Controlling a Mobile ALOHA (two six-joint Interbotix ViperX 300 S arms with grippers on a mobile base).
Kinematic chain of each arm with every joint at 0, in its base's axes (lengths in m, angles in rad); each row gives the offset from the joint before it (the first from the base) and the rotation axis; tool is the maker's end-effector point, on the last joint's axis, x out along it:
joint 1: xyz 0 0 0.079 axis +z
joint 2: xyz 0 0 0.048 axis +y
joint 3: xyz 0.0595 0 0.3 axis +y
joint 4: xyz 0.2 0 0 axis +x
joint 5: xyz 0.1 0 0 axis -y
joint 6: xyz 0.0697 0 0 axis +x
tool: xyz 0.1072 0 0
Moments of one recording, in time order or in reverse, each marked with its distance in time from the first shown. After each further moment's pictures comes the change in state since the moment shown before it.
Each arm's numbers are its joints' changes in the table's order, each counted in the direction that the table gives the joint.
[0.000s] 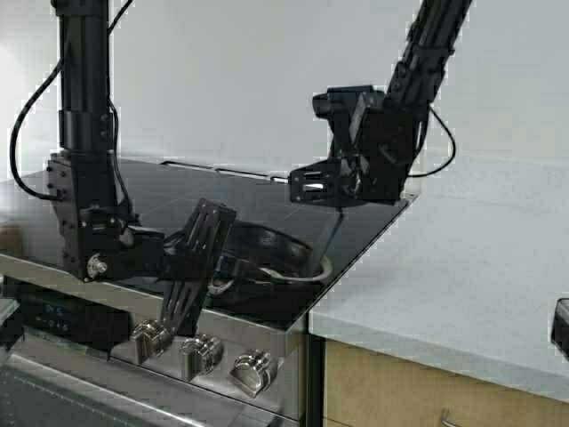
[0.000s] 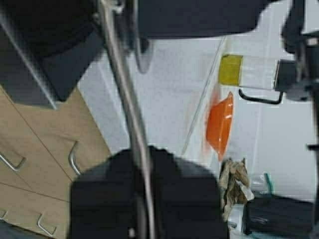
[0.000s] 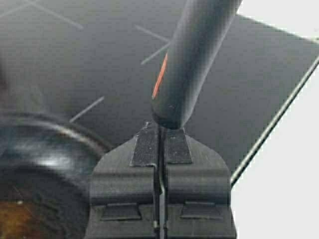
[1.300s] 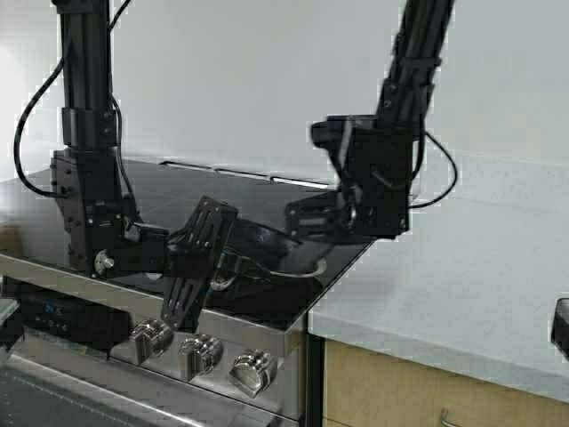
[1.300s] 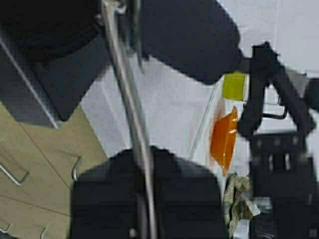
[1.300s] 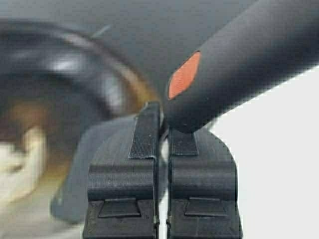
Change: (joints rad) left arm -0.002 -0.009 -0.018 -0.040 -0.043 0.006; right arm 0.123 0.000 0.153 0.178 0.069 0.066
